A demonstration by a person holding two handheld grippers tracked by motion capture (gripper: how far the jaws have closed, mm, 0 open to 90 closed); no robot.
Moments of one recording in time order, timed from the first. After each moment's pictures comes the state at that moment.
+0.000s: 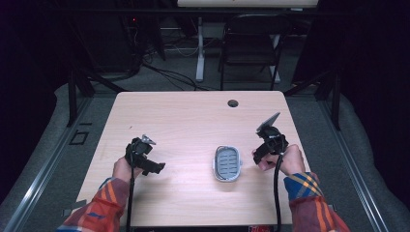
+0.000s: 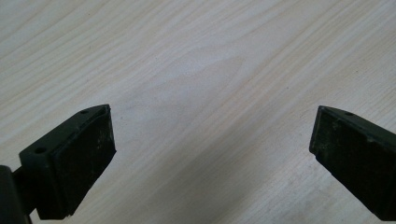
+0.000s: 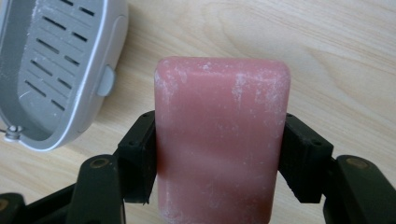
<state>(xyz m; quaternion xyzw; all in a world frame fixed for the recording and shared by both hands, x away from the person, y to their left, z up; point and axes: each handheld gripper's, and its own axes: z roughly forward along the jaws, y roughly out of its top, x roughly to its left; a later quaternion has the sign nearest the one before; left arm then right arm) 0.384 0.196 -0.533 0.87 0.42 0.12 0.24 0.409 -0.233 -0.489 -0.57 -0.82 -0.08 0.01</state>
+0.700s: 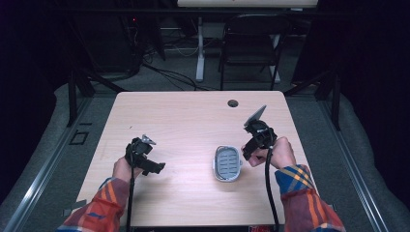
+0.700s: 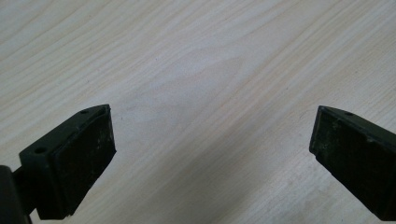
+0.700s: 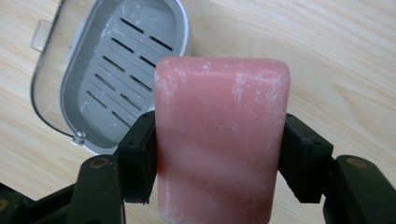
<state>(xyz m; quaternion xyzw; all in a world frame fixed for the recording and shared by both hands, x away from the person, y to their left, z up) 0.384 0.196 -0.533 0.87 0.42 0.13 0.24 0.416 -0.195 -0.466 -0.53 -0.84 -0.08 0.01</state>
